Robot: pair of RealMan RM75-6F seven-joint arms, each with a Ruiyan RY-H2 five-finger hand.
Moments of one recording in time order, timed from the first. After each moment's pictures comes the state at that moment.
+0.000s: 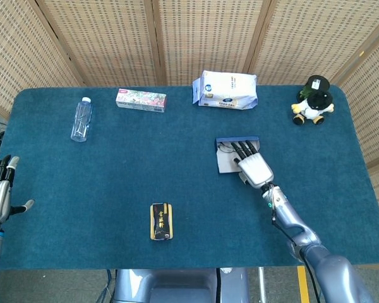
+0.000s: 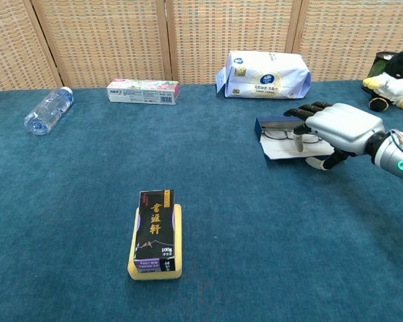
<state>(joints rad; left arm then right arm) -0.22 -1.18 -0.15 -1.65 1.13 1.34 0.28 0.75 -1.93 0.05 -0.43 -1.55 1.05 0.14</state>
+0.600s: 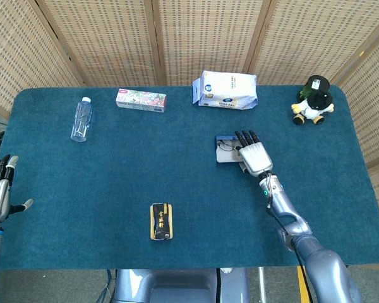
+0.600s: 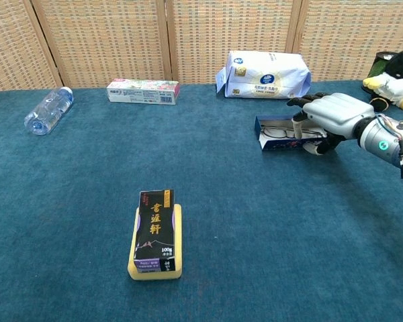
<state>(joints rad) -0.22 -1.18 -0.15 -1.64 1.11 1.33 0.28 0.82 -1.97 0.12 -0.35 -1.47 0.91 0.14</state>
